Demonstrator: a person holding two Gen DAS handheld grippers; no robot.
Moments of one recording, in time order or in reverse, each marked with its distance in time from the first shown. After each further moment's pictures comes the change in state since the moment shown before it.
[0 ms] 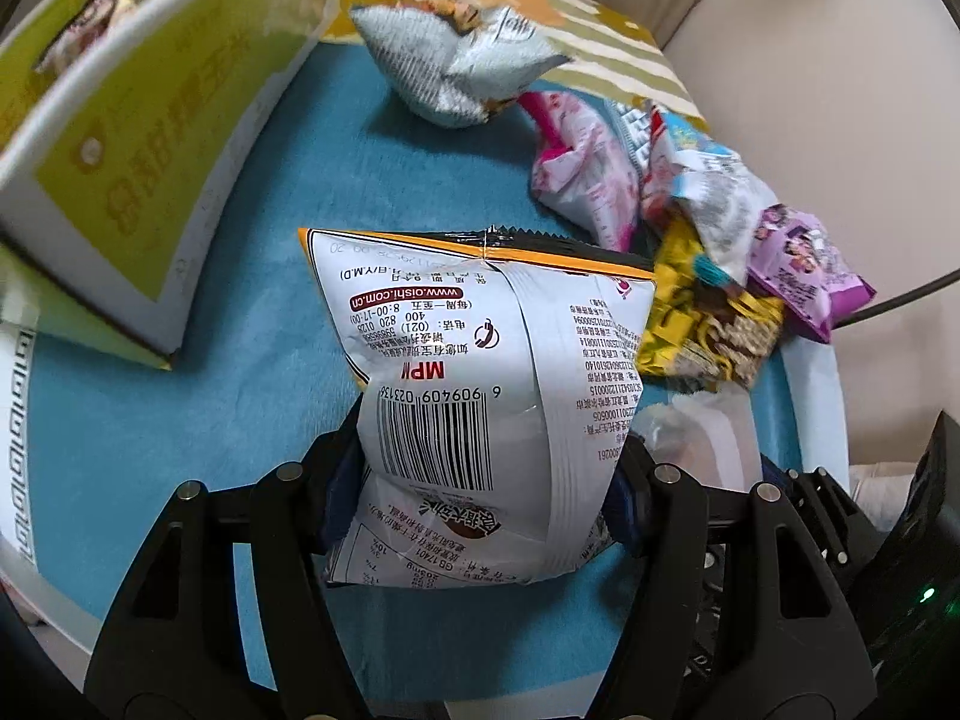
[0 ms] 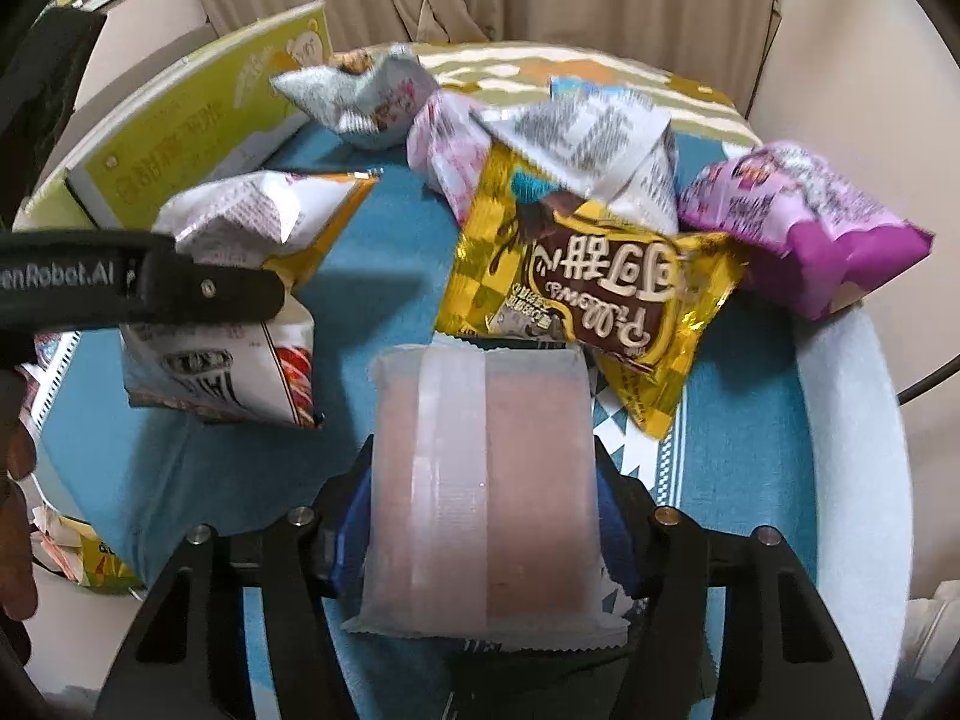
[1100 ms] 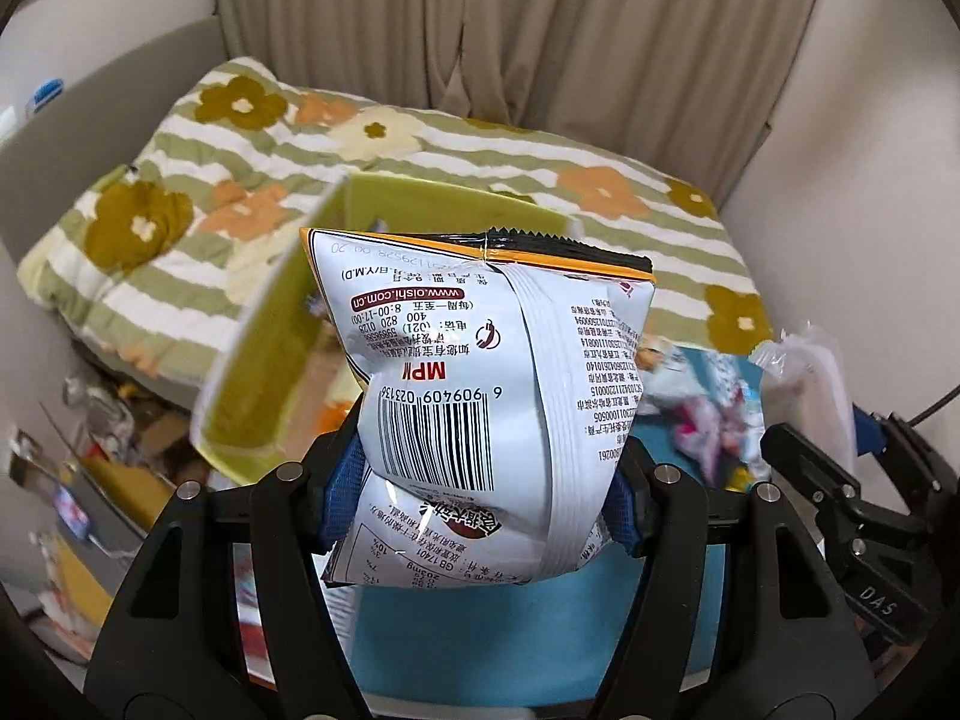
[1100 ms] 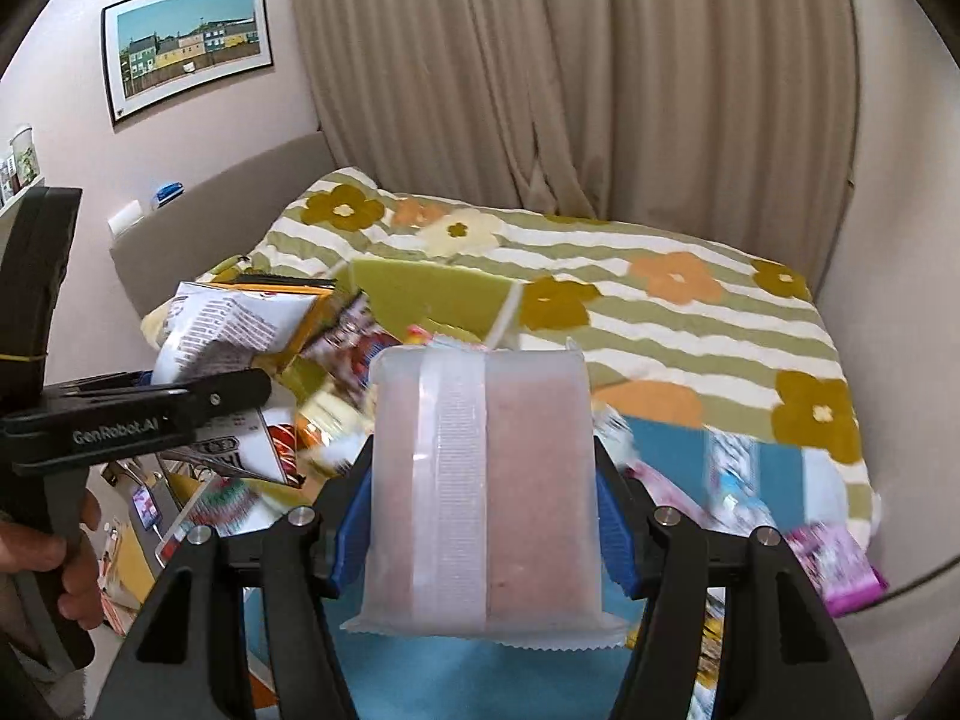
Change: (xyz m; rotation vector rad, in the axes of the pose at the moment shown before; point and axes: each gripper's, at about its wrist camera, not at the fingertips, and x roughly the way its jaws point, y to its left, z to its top) left arm -0.212 0.164 0.089 -0.032 -0.322 0.148; right arm -0.116 0.134 0.175 -0.124 -0.297 0.156
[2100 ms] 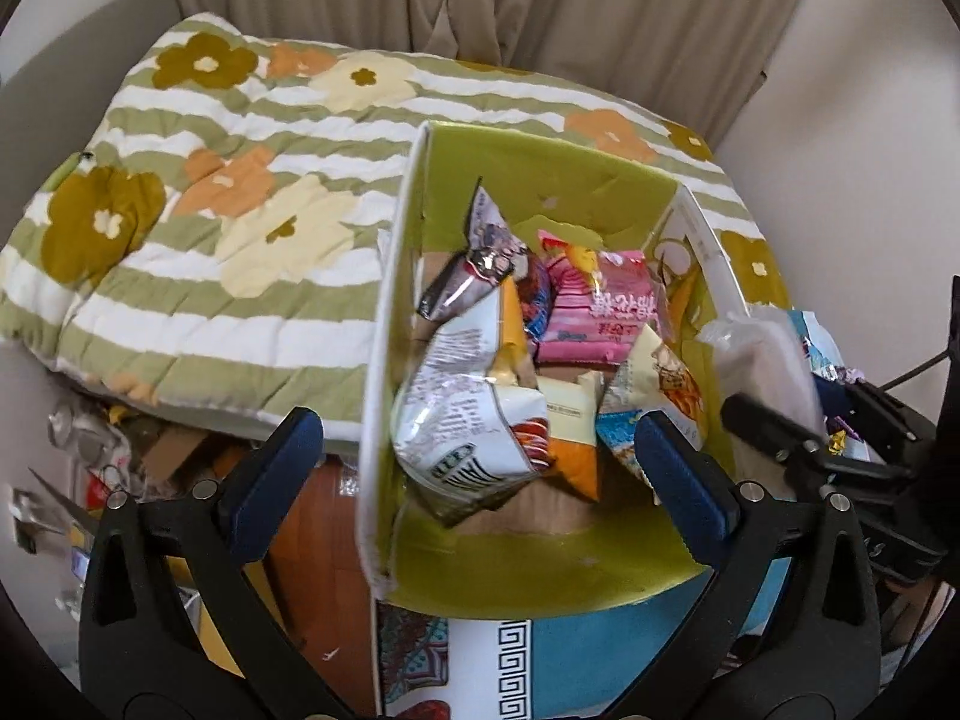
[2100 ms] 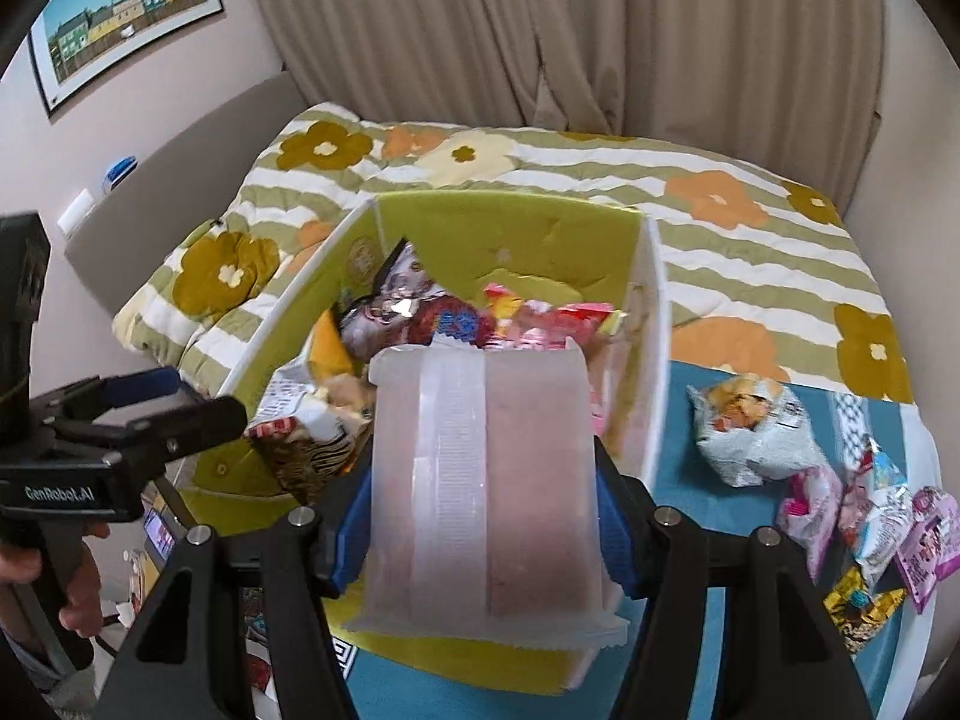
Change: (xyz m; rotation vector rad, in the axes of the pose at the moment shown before) left arm 0.073 0.130 0.039 0.079 0.151 -0.103; right arm 0.132 0.096 0.032 0.108 0.204 -0.021
